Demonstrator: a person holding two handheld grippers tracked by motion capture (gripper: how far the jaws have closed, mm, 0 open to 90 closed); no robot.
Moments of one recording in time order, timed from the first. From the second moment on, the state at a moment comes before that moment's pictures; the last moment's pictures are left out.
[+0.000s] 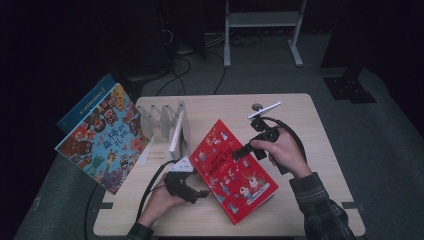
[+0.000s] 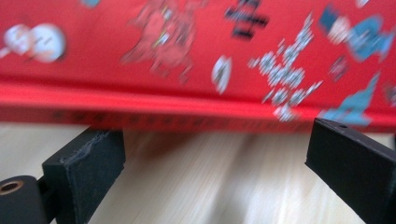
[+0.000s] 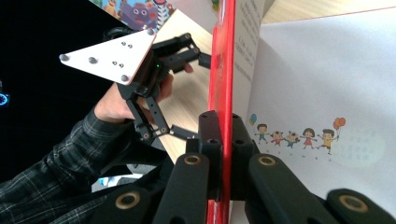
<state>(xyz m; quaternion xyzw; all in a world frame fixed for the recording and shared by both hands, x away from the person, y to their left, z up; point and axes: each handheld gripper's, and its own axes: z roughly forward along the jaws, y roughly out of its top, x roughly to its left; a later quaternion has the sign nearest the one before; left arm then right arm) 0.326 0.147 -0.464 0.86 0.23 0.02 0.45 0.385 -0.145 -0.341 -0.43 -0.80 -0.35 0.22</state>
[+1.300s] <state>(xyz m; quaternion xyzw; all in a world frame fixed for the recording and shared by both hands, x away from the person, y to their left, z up) 0.342 0.175 -0.411 0.76 0.21 -0.02 0.61 0.333 -0.182 -0.387 -0.25 -0.76 -0.58 0.12</state>
